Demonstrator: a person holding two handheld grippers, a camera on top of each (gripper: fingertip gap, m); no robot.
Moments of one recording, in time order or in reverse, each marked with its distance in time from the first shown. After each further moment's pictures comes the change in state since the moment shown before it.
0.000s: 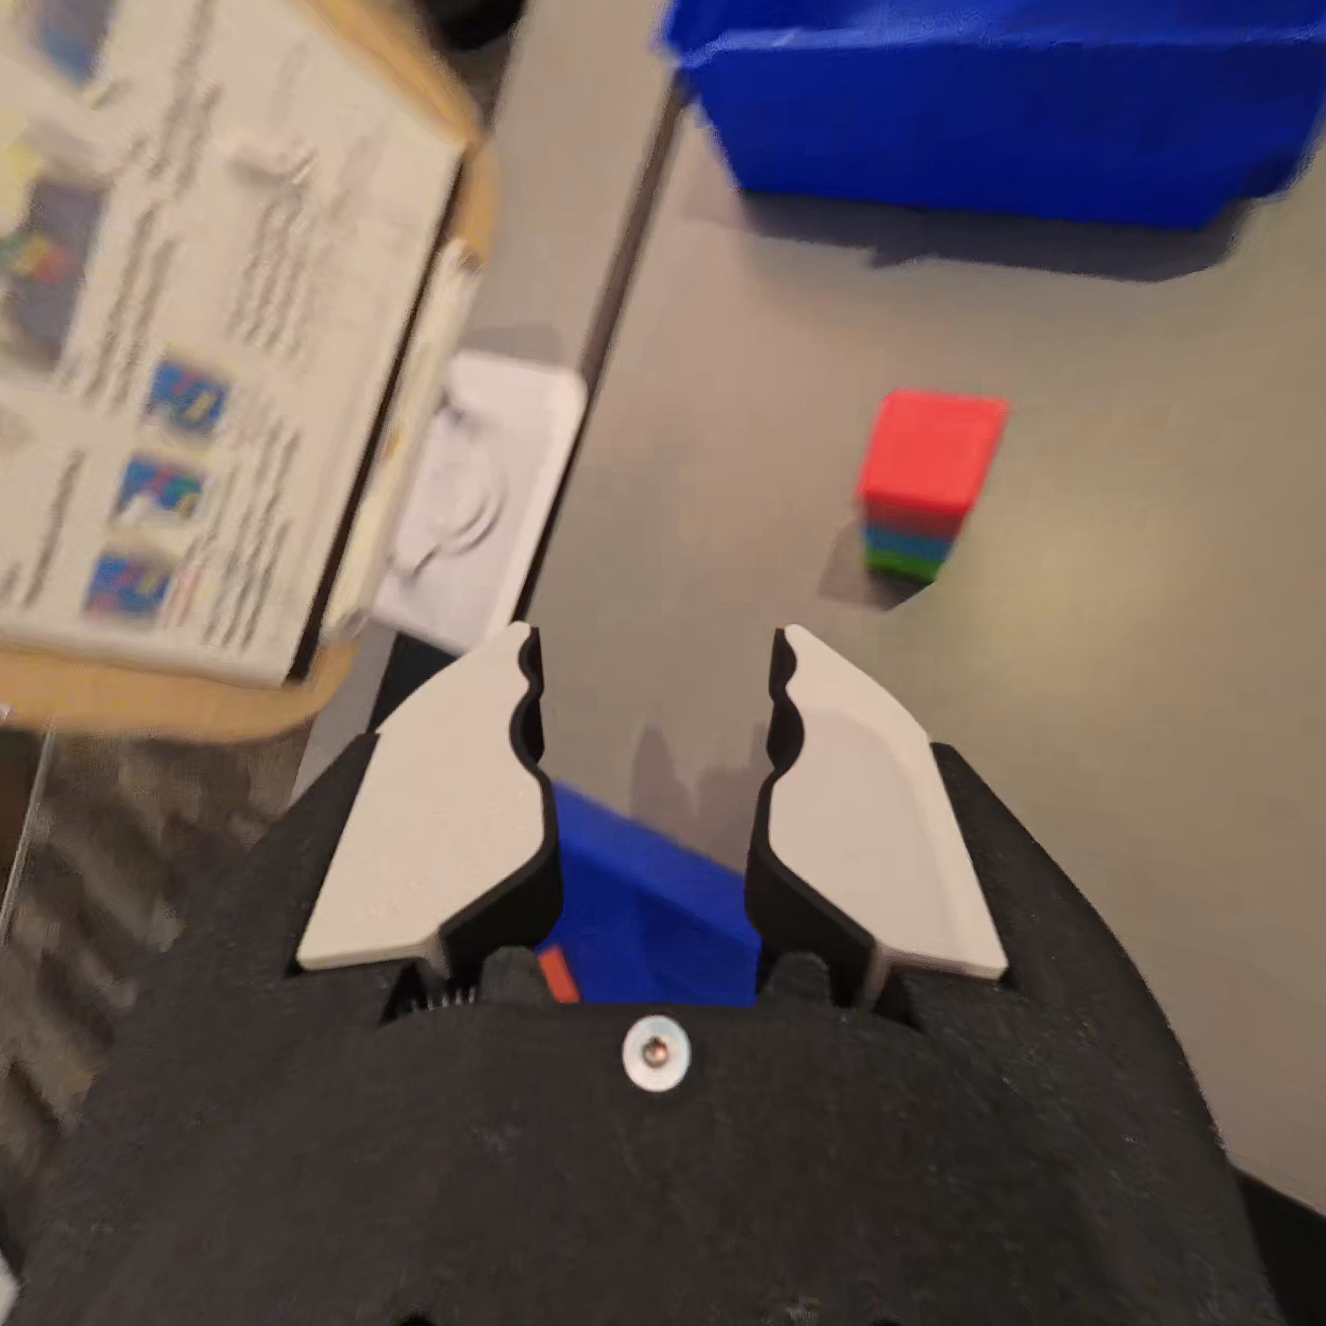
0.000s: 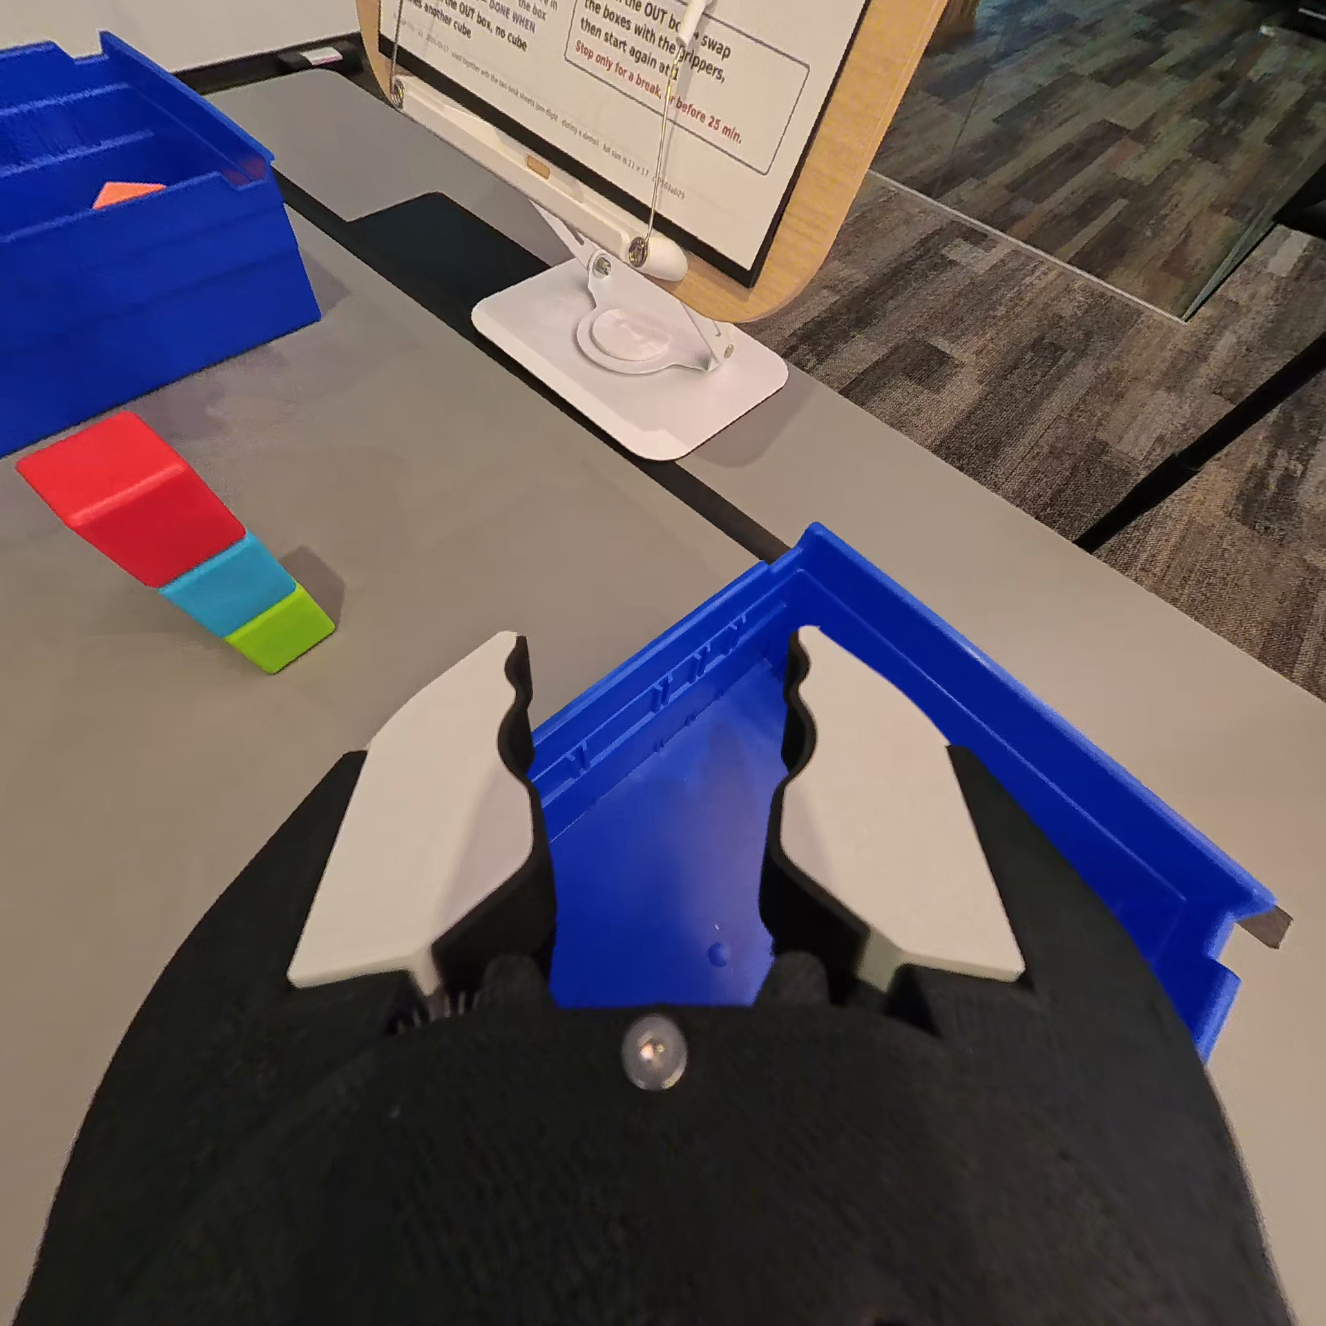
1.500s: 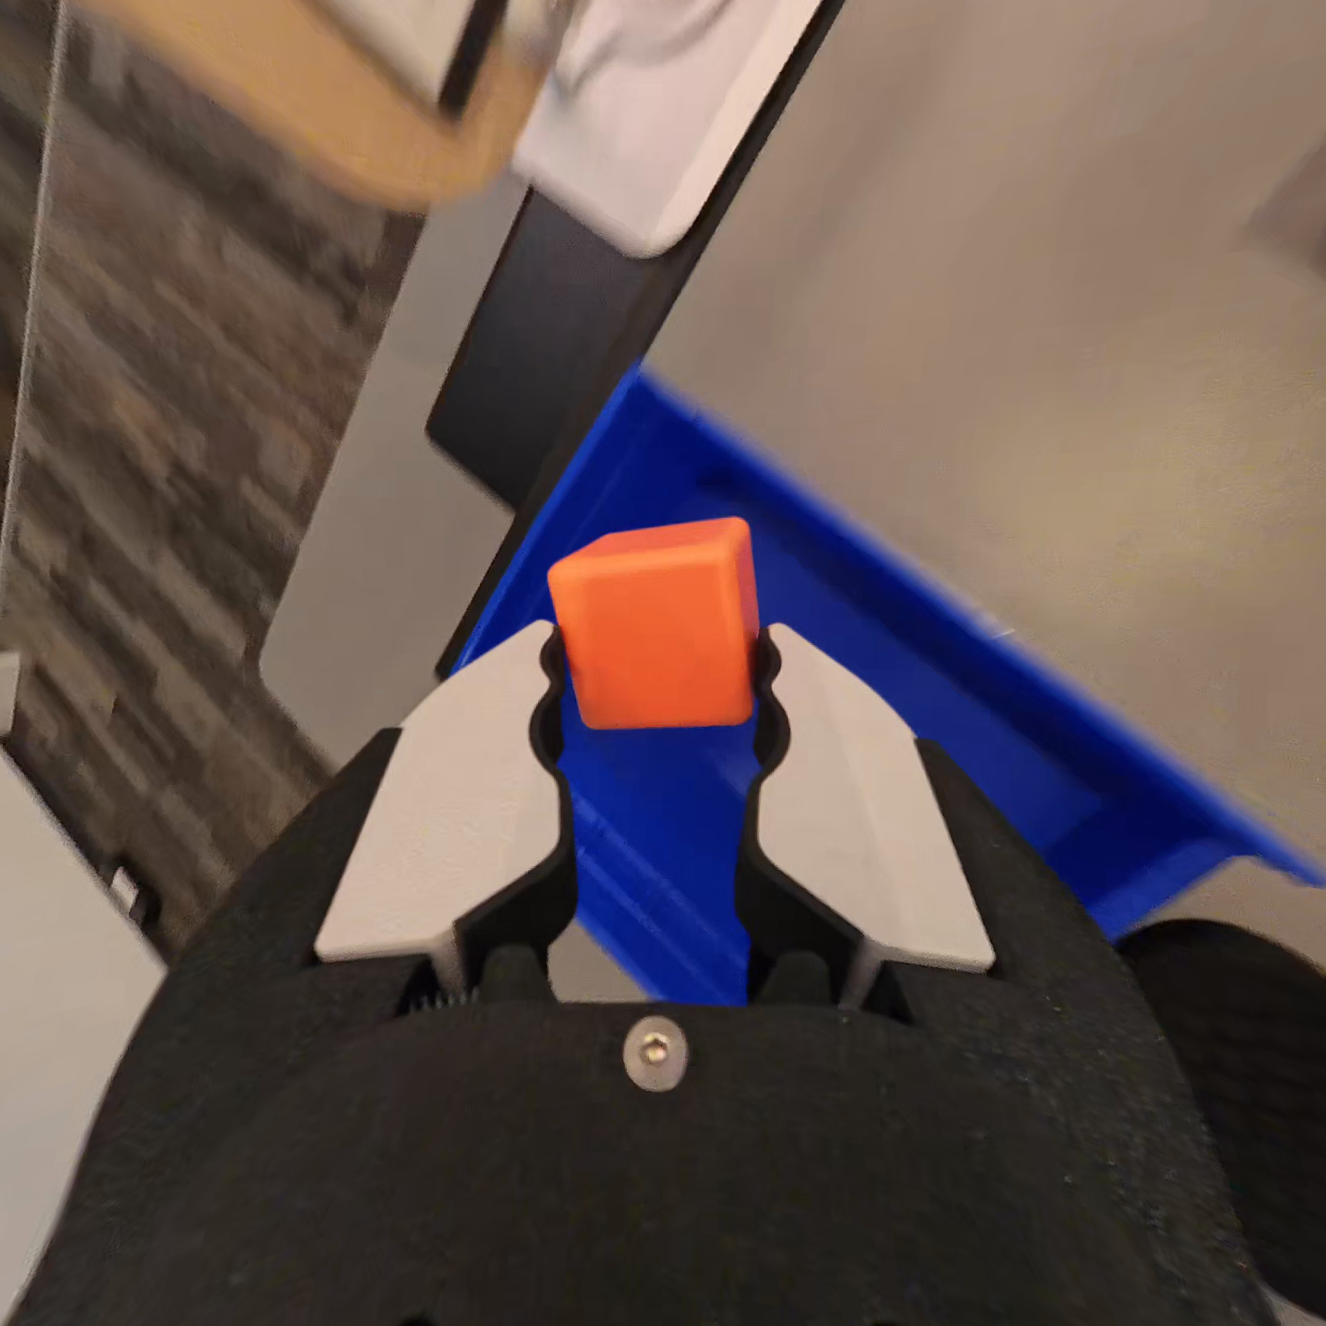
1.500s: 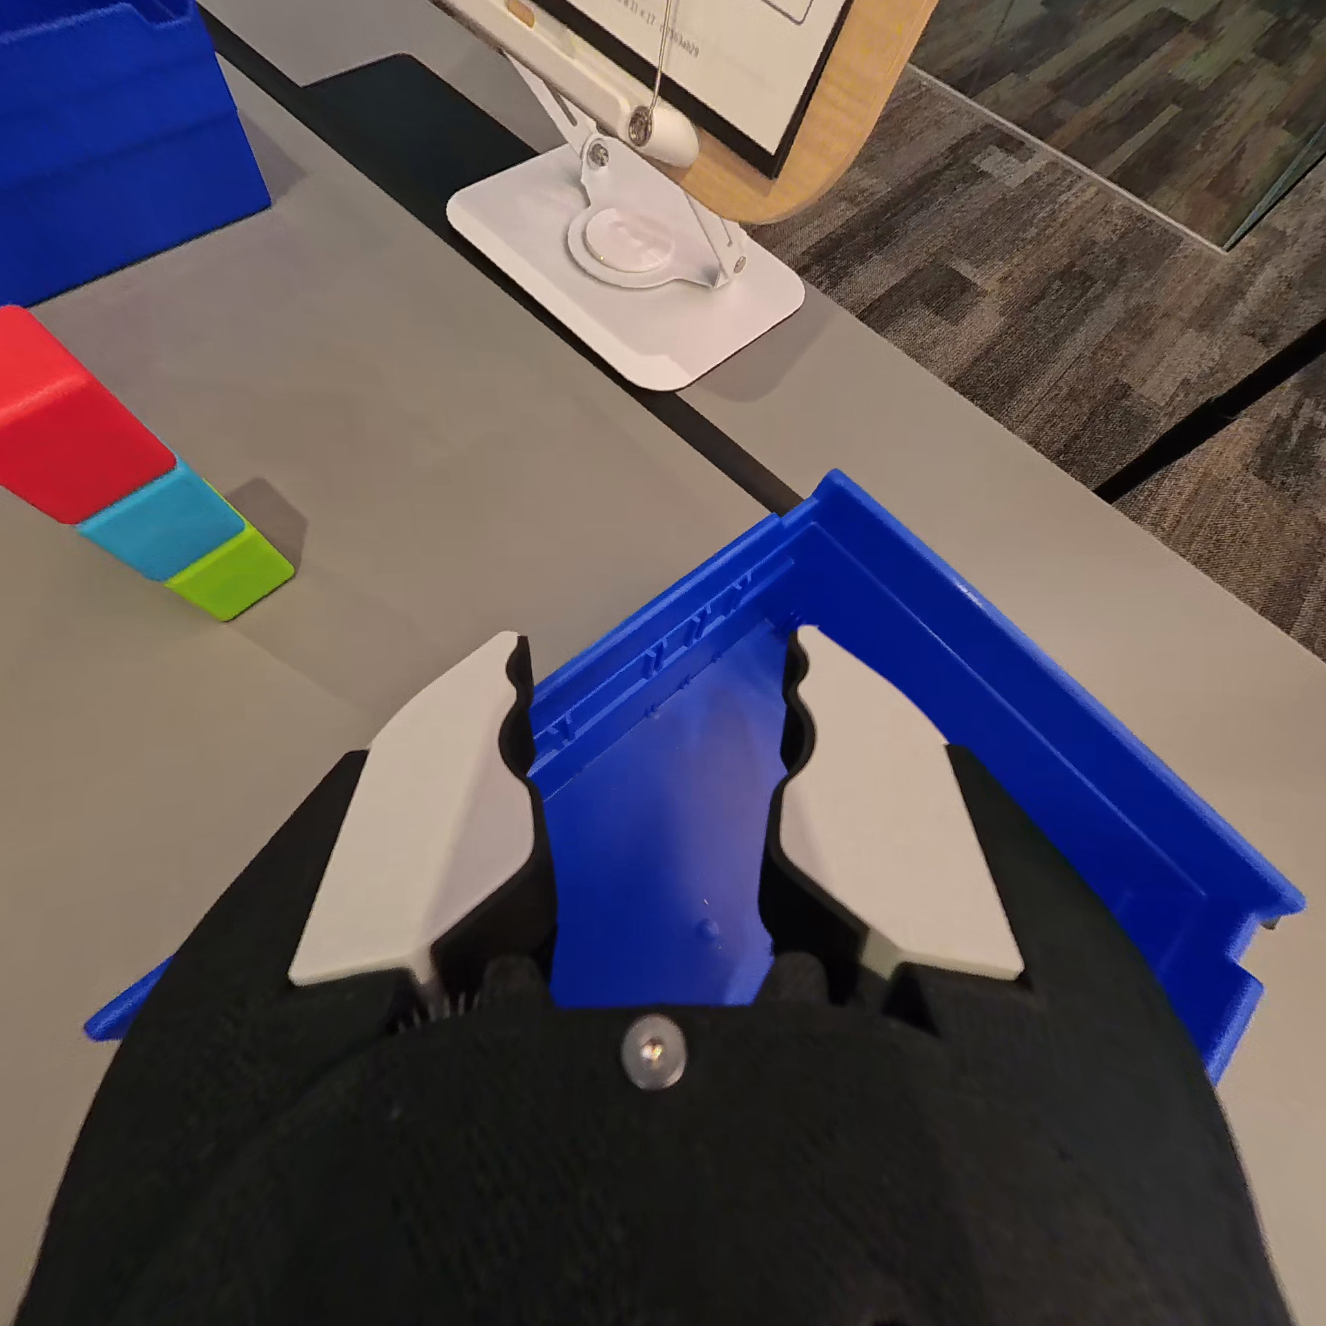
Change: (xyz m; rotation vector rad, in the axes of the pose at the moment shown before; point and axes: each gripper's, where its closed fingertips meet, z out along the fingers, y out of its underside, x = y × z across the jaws) left arm -0.085 0.146 -0.025 -0.353 -0.133 -0.215; right arm 0.002 0.020 0.017 -0.106 -0.003 -0.027
